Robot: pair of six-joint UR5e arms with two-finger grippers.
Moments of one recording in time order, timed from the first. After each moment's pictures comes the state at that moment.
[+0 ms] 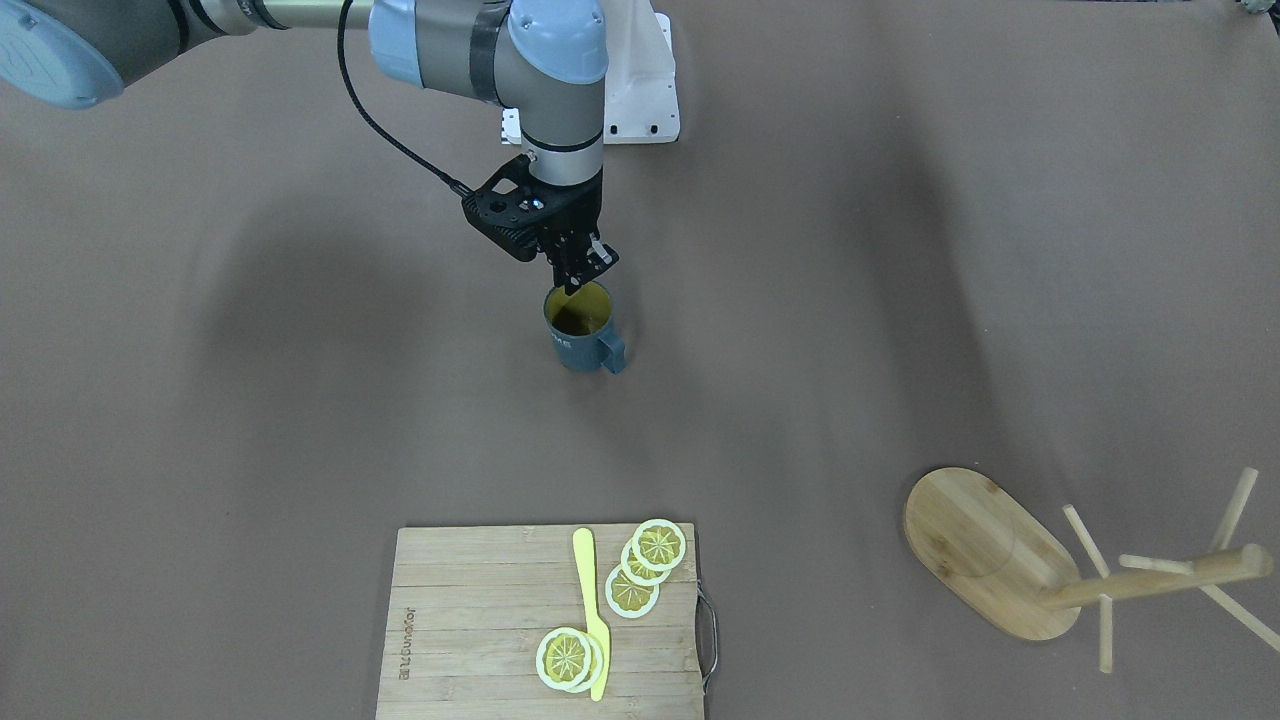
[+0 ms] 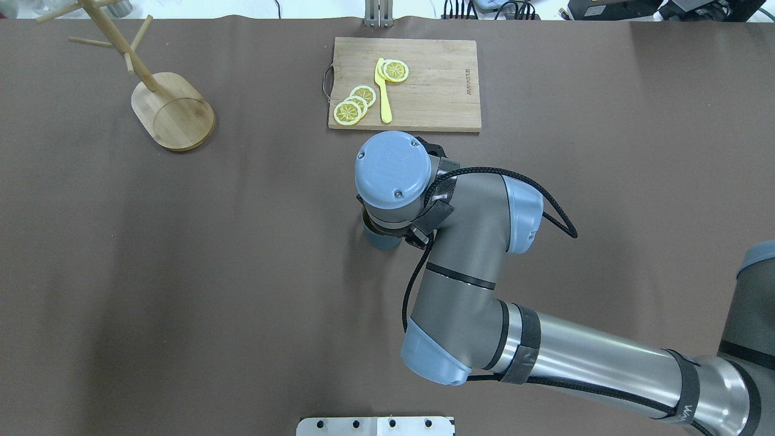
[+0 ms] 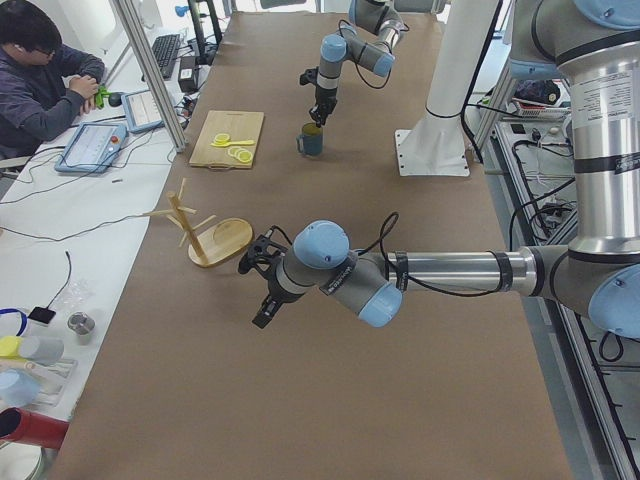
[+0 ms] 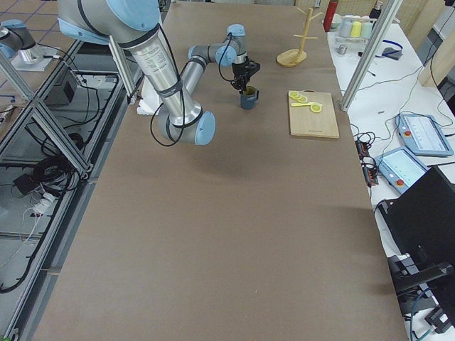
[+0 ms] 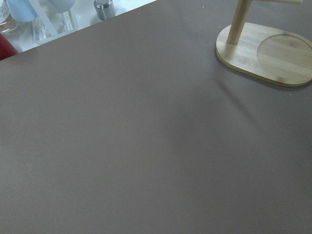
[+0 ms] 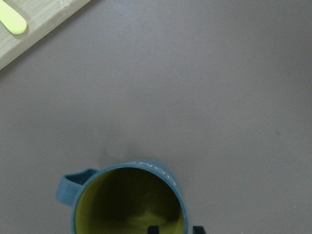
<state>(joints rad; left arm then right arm) -1.56 -1.39 -1.71 -2.24 -2.36 -0.03 0.46 -0.77 1.67 -1.74 1.73 1.89</state>
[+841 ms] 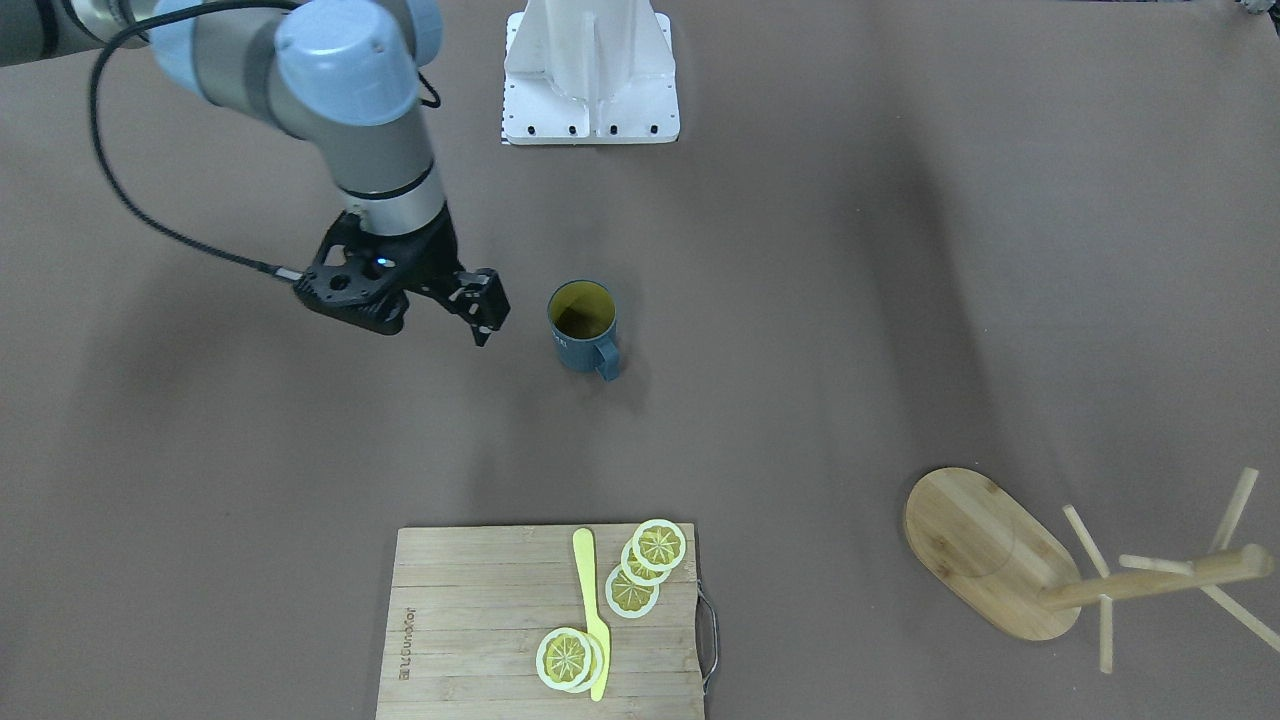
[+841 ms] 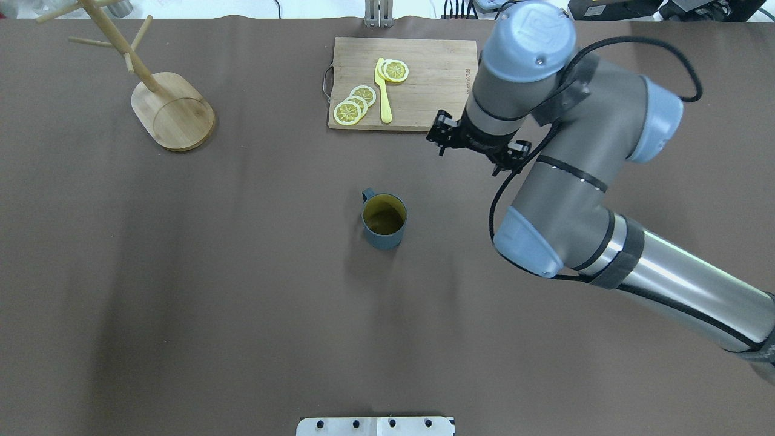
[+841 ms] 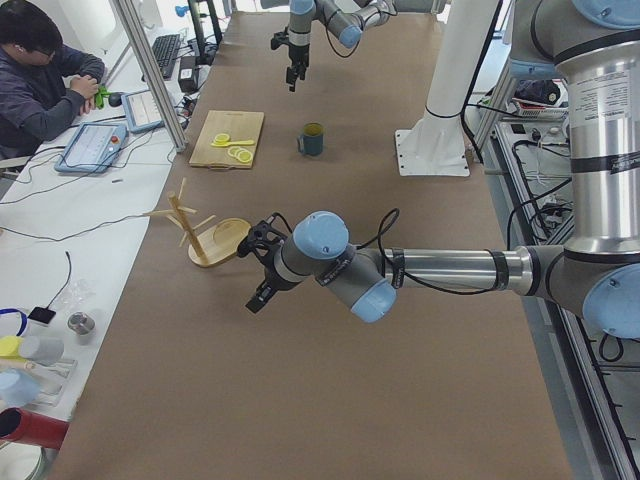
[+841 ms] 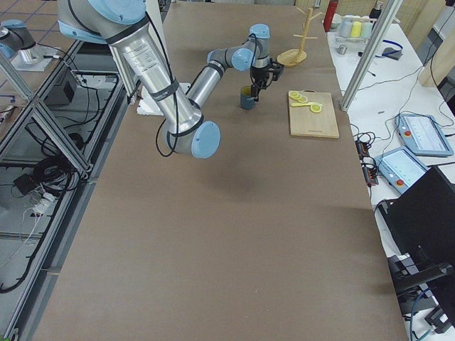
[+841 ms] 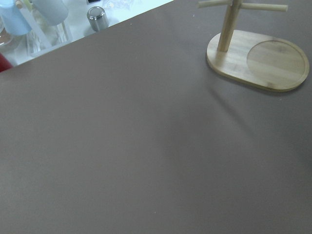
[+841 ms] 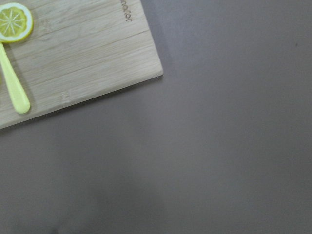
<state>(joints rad) -1.54 -1.43 -1.72 -2.33 -2.38 -0.04 0.79 -0.95 1.79 -1.74 2.01 1.29</state>
